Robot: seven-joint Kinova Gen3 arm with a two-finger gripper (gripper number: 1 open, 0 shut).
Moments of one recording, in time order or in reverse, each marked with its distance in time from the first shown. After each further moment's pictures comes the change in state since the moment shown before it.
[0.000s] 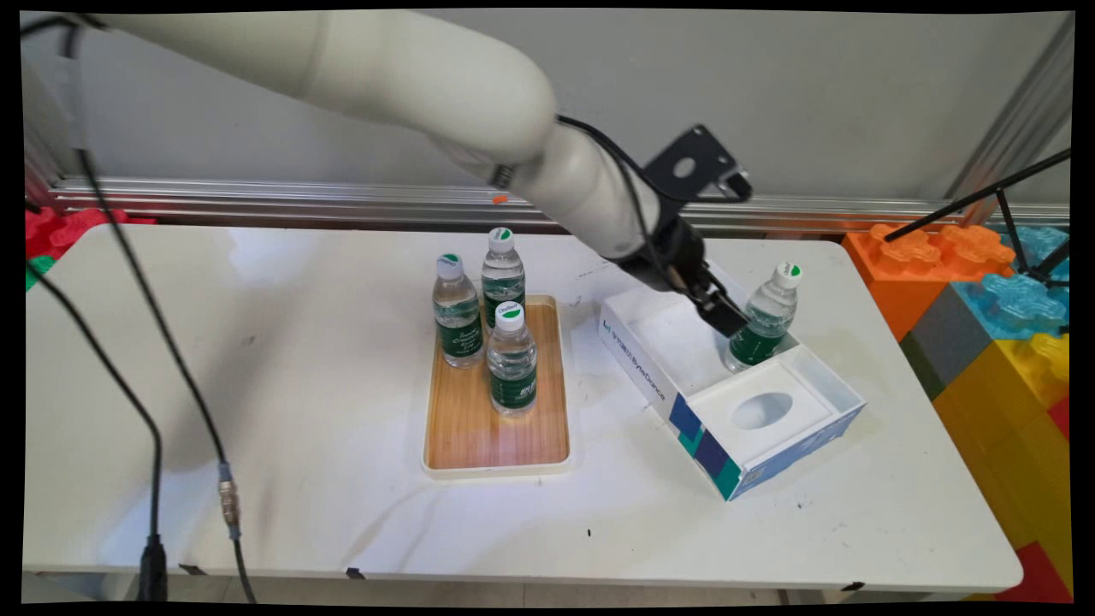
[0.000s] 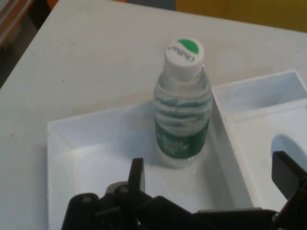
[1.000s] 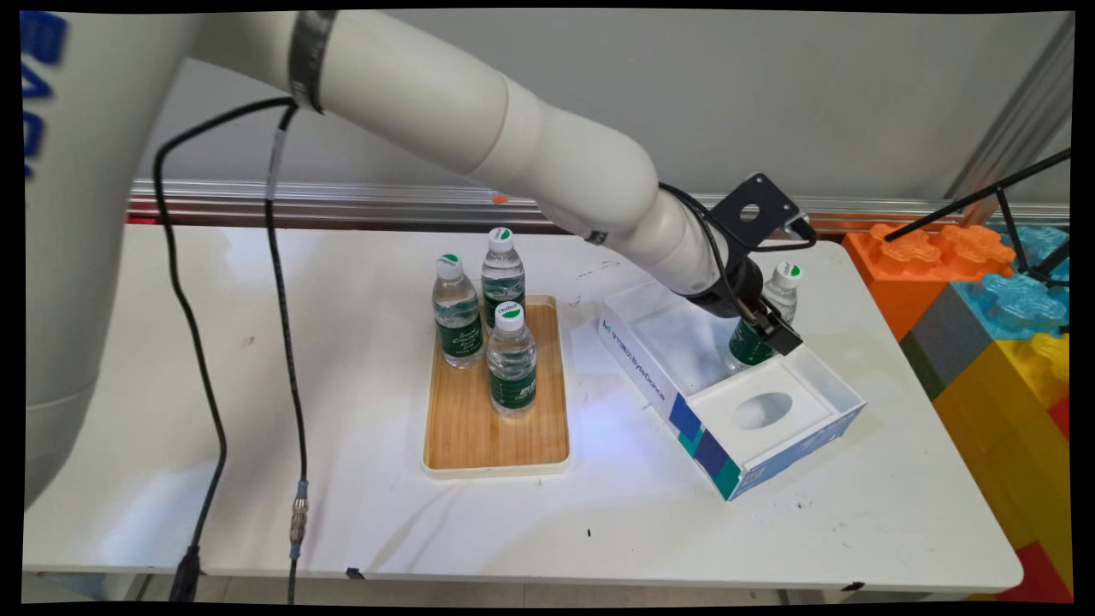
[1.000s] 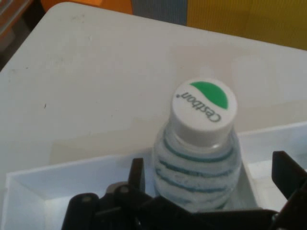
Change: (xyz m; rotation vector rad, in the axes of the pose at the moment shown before) arm 0.012 0.009 0.100 0.031 0.031 -0.039
